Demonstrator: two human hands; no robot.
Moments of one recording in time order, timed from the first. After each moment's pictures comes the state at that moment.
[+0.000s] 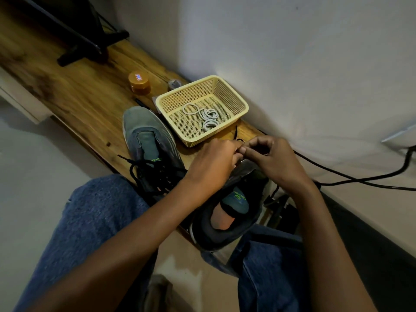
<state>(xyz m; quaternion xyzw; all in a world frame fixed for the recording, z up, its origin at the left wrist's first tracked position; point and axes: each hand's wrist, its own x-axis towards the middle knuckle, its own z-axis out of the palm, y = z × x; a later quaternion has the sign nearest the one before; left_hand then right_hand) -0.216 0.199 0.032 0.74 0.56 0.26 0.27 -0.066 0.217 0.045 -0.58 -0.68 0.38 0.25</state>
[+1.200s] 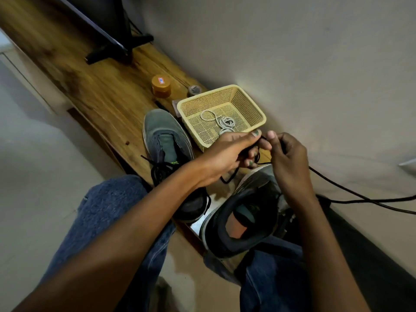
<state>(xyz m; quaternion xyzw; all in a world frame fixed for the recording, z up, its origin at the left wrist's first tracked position) -0.241 0.212 0.049 0.40 0.36 0.43 0.72 -0.101 0.215 0.051 -0.60 -0.63 0.32 0.38</state>
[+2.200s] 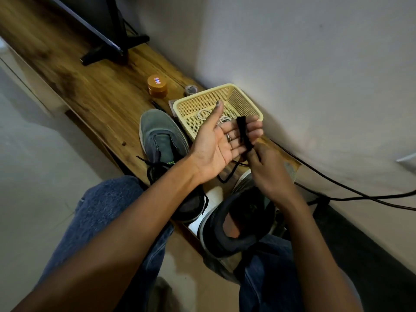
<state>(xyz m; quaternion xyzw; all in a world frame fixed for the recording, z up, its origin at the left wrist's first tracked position) -0.246 0.218 0.052 0.19 0.27 0.51 0.79 -0.113 0.209 0.046 -0.60 -0.71 0.30 0.21</state>
